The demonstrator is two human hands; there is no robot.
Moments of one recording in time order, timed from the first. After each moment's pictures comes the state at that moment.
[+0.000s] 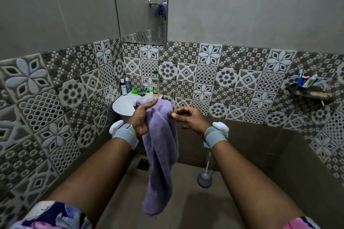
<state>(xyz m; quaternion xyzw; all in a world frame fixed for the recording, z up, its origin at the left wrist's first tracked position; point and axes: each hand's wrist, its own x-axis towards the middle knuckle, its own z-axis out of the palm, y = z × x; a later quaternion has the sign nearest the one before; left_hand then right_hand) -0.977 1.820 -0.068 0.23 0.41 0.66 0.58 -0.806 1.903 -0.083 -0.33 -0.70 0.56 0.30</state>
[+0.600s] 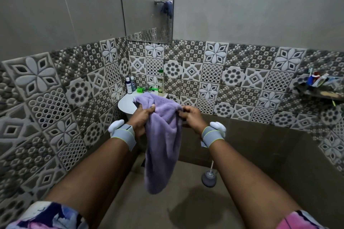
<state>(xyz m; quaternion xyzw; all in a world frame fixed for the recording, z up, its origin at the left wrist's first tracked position) -0.994 1.818 -0.084 0.26 0.51 0.68 0.46 -0.838 1.908 -0.092 -0.35 -0.66 0.56 0.35</state>
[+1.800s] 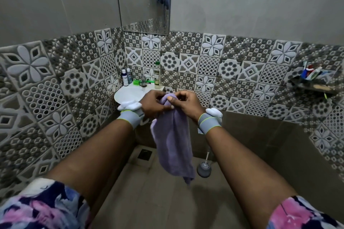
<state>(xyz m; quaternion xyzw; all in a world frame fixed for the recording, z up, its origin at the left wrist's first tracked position) -0.983 1.821 -0.059 0.62 0.65 0.38 0.19 -0.838 1.908 -0.081 -0.25 -0.74 0.49 0.39</state>
